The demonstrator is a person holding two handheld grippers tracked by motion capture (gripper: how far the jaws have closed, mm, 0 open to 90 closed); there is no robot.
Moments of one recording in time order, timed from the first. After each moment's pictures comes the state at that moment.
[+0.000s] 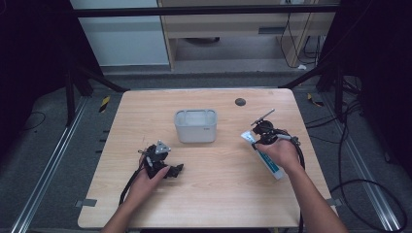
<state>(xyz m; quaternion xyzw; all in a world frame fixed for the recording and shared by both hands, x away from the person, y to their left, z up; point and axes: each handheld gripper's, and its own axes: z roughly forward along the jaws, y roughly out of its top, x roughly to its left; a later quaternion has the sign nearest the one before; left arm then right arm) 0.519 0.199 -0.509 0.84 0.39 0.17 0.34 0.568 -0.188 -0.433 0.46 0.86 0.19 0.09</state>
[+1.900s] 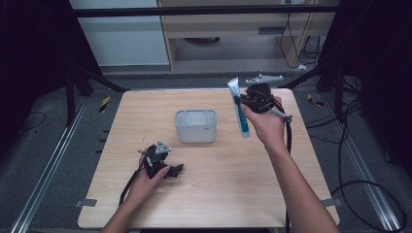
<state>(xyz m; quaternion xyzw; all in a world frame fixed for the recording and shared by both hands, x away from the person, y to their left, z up) 0.519 0.198 -0.509 0.84 0.39 0.17 0.35 0.569 -0.142 -0.304 0.44 0.75 0.44 0.24</state>
